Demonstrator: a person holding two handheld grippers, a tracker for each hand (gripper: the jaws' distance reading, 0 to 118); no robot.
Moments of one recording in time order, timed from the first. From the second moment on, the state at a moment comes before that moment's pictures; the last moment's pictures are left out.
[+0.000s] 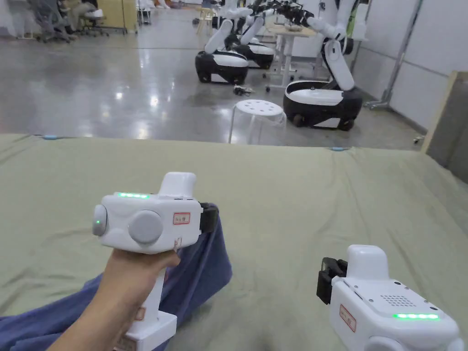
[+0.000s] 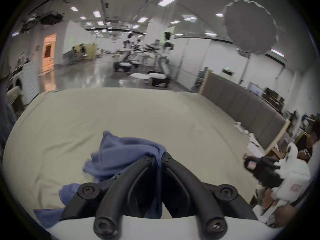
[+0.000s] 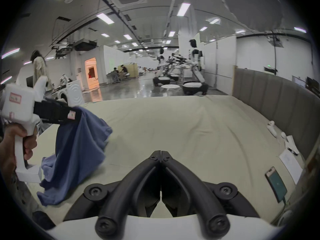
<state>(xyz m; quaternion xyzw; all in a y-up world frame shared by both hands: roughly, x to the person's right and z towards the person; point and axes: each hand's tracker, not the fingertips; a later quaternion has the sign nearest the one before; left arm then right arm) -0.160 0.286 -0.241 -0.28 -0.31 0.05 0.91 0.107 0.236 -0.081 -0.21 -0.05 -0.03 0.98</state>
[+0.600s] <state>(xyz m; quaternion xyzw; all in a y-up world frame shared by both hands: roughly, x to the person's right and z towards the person) -0.011 0.194 -0.229 -0.32 -0.29 -0.07 0.90 0.205 0.219 -0.056 -0.22 -0.11 -0.04 0.97</state>
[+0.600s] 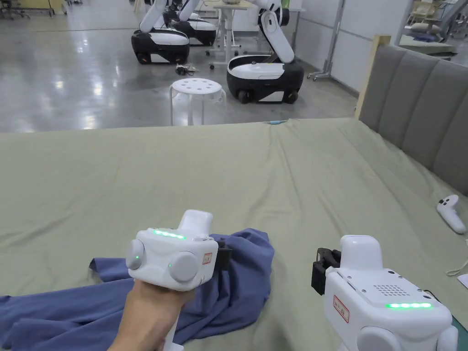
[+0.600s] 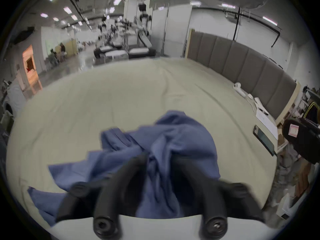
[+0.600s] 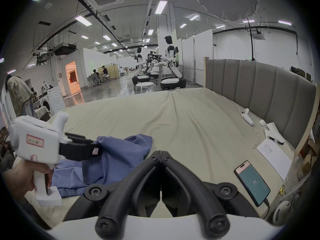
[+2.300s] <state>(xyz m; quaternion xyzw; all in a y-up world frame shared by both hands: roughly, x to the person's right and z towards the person) -0.332 0.196 -0.241 -0.37 -0.13 0.04 0.92 0.152 0.227 -0.149 -0.31 -0.05 -0.03 0.95</state>
